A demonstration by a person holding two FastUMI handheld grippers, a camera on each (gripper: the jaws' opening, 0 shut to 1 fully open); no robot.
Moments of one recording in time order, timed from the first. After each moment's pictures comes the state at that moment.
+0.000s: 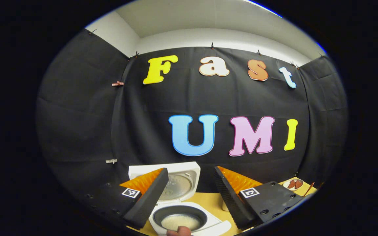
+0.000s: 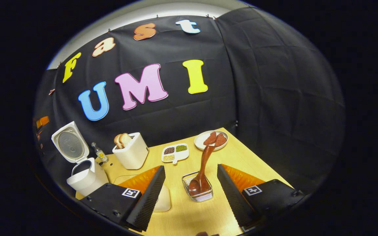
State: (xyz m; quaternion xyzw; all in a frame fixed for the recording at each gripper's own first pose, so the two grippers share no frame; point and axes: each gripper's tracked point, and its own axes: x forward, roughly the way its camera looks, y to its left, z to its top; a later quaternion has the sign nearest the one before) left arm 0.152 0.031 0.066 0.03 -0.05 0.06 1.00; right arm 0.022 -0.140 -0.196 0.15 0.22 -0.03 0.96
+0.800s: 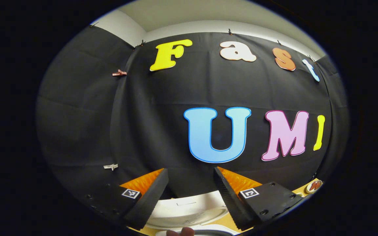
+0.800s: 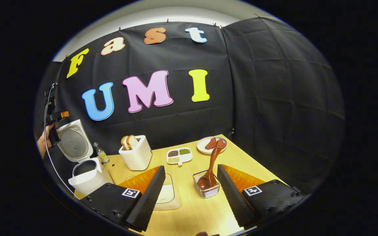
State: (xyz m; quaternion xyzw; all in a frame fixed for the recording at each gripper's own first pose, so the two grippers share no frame) left arm 0.325 0.148 0.032 0.02 -0.01 0.13 0.99; right arm -0.014 -0.113 -0.167 0.13 0.21 -0.08 0.97
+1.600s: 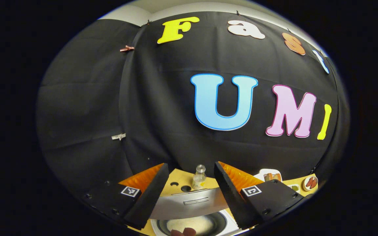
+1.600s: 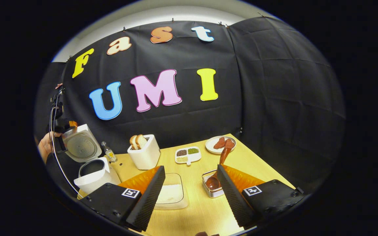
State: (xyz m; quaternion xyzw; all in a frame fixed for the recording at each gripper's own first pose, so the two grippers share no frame) left arm 0.250 0.104 -0.048 -0.04 0.14 0.16 0.98; right arm 0.000 -0.091 -0.159 0.14 0.21 -0.02 0.97
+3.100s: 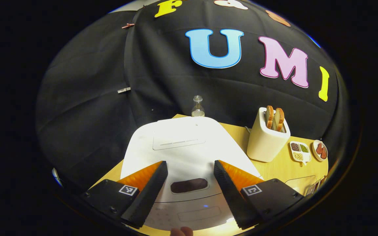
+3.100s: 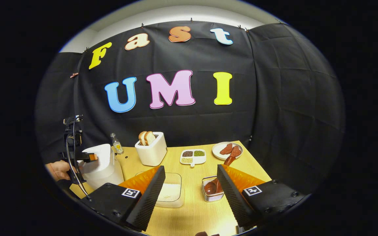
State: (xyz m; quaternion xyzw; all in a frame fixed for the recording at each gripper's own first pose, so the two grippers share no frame) left arm 0.150 0.038 -0.224 -0.04 0.28 0.19 0.94; right arm 0.002 -0.094 -0.143 0.10 0.20 0.04 0.97
